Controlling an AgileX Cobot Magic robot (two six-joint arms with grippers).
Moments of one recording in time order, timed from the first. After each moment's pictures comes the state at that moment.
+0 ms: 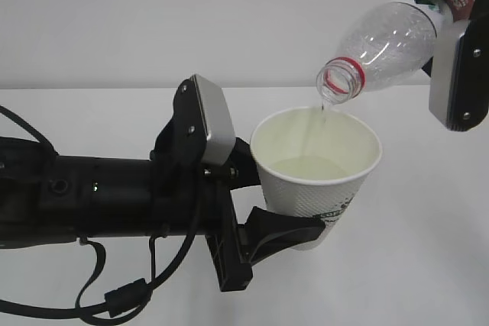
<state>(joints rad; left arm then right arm) -0.74 1.72 -0.71 0.87 -0.80 -0.48 0.11 1.28 -0.73 -0.97 -0.44 -0.80</state>
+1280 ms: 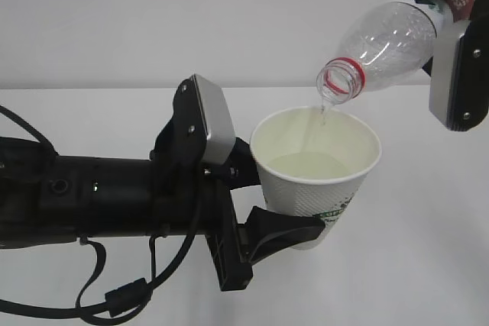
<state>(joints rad) -0.74 1.72 -0.71 0.87 -0.80 -0.48 0.11 1.28 -0.73 -0.97 -0.44 -0.81</state>
